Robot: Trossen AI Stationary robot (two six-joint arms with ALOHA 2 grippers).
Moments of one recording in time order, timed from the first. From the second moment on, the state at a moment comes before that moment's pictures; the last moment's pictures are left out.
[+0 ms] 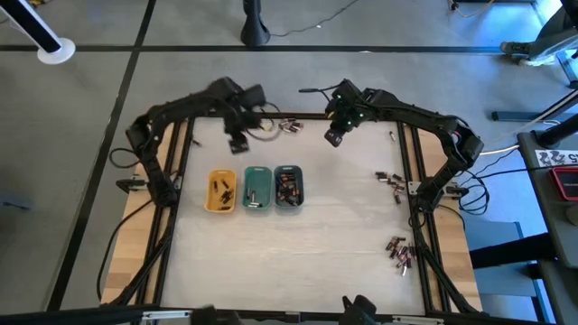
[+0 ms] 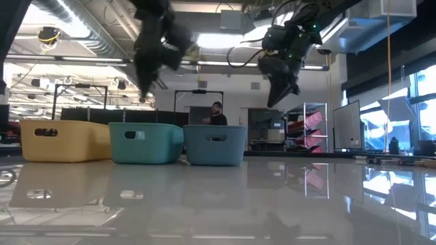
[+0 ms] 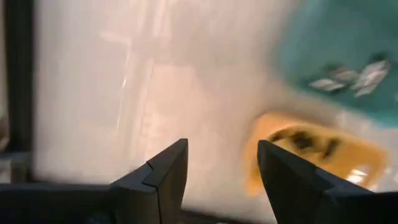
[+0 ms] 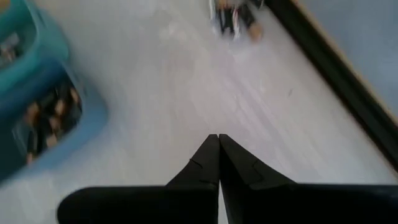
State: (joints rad) left arm 0.65 1.76 1.61 -1.47 0.00 0.32; right arm -0.65 1.65 1.37 -0.76 -0.21 -0.02
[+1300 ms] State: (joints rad) left arm 0.92 1.83 1.08 -1.15 -0.41 0.67; right arm -0.65 1.65 1.37 -0.70 -0.23 0.08
